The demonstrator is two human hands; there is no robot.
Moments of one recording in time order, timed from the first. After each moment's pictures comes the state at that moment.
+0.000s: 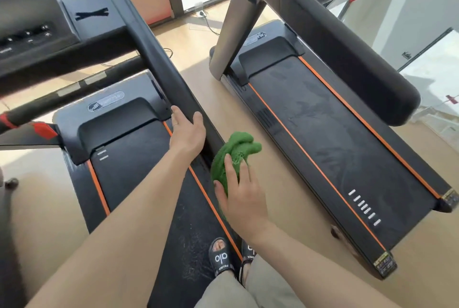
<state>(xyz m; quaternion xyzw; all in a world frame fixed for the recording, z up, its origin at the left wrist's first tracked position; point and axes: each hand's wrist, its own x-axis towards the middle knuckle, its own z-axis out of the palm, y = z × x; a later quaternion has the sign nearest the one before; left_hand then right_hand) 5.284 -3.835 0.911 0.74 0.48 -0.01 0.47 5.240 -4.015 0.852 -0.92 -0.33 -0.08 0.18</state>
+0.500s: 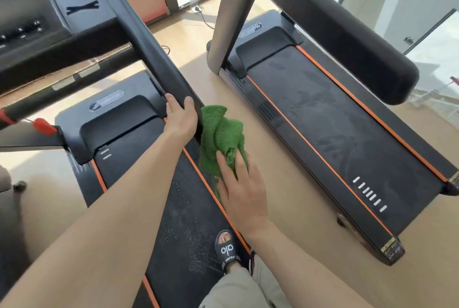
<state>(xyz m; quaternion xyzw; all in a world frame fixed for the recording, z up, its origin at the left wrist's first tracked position) 5.280 -3.833 0.904 0.74 0.47 -0.02 0.48 5.214 -4.033 0.829 -0.90 -0.34 -0.15 0.22</state>
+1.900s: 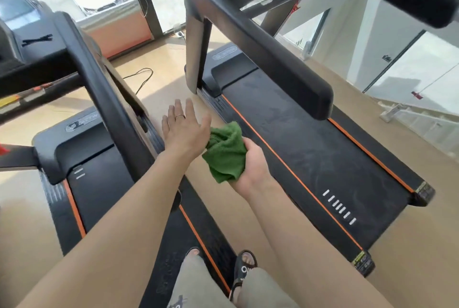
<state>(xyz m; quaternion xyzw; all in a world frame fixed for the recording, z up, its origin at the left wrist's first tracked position) 5.359 -4.019 0.951 0.91 0.34 -0.05 0.23 5.368 -4.167 0.952 -0.37 0.20 0.44 0.79</state>
